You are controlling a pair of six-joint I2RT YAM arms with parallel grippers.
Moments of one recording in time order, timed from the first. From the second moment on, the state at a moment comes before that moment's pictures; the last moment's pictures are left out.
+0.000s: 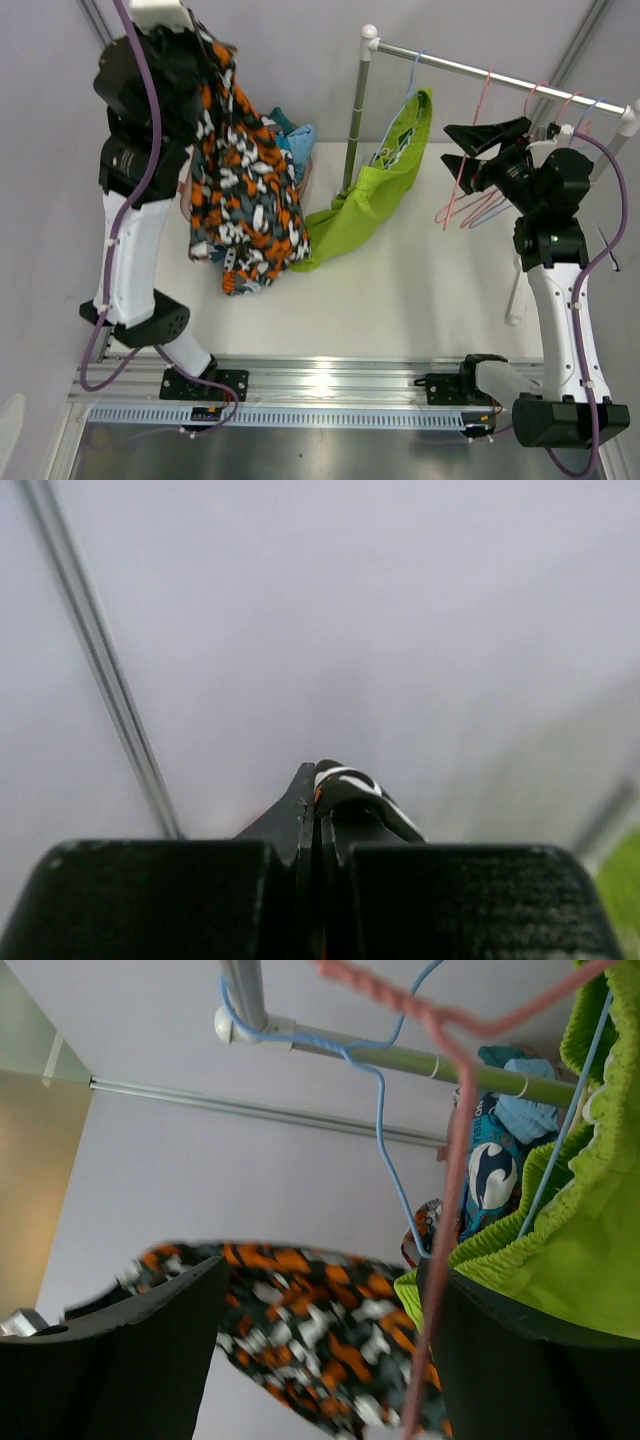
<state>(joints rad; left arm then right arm) -0.58 1.58 2.47 -0.65 -0.62 0.16 -0.02 1.08 1.31 -0.19 -0.53 1.36</state>
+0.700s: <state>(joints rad) -0.17 2.24 2.33 -0.58 -0.28 -0.11 0.00 0.96 1.41 -0.27 -0.55 1.17</state>
